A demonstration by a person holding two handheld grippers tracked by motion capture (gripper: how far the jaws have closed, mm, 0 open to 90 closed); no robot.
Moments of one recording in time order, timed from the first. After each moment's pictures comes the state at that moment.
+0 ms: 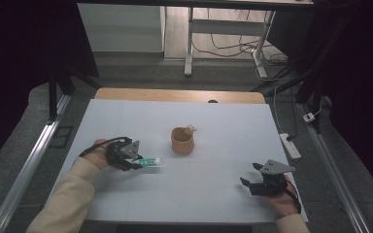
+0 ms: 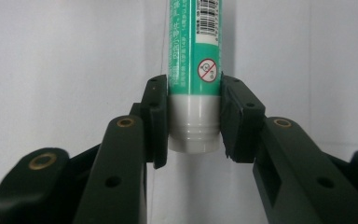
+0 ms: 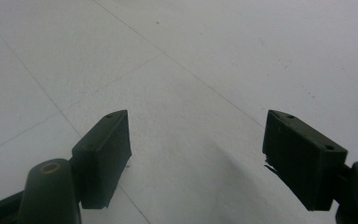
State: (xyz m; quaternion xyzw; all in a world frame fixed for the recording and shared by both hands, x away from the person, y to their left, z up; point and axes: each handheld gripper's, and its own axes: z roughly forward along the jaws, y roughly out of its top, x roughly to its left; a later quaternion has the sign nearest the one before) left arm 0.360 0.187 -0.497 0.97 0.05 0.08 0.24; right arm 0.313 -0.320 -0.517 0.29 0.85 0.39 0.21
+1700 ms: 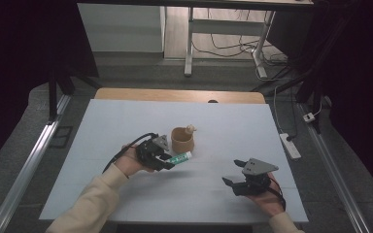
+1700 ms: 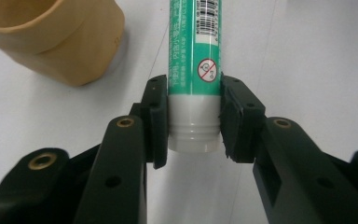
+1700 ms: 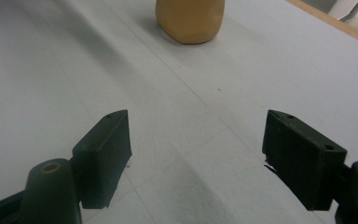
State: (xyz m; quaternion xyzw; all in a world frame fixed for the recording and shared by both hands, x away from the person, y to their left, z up) left arm 0.356 0.094 -0.471 0.94 0.16 0.02 0.29; right arm 0.305 -0.261 -0.497 0.22 0.86 0.42 0.20
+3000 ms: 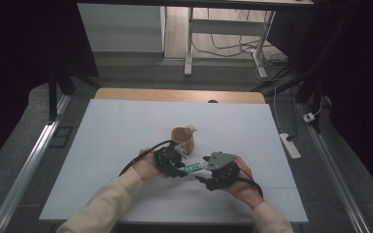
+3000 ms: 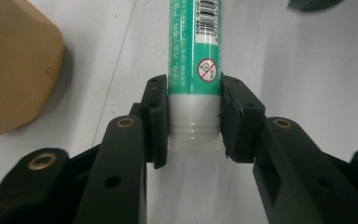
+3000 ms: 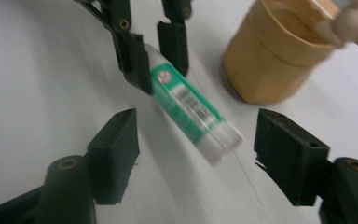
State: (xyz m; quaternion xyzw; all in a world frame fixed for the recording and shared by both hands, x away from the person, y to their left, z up) left arm 0.355 0.044 -0.488 0.96 0.14 0.00 0.26; right arm 0.319 -0.169 -0.478 0.09 0.91 0.36 0.18
